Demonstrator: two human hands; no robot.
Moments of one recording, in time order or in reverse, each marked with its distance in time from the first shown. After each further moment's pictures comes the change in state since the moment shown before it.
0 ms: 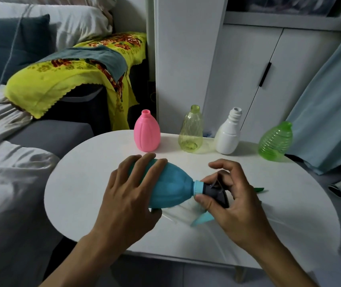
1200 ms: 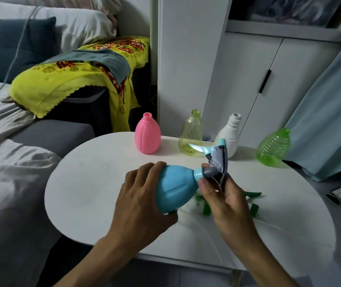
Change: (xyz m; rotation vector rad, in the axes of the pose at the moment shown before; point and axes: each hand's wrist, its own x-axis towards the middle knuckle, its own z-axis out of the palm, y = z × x) left_hand -0.001 0.020 0.013 -0.262 0.033 -0.207; right_hand 0.002 0.001 0.018 0.217 0.071 0.175
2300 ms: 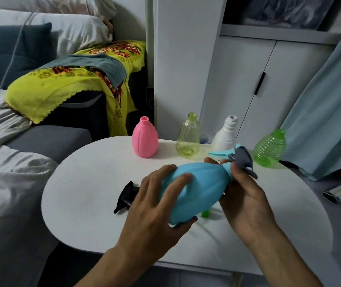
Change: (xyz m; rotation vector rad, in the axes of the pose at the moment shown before) left_hand -0.003 0.022 0.005 -0.067 0.092 0.265; right_hand 0.026 -0.008 -0.025 0.800 0.037 0.277
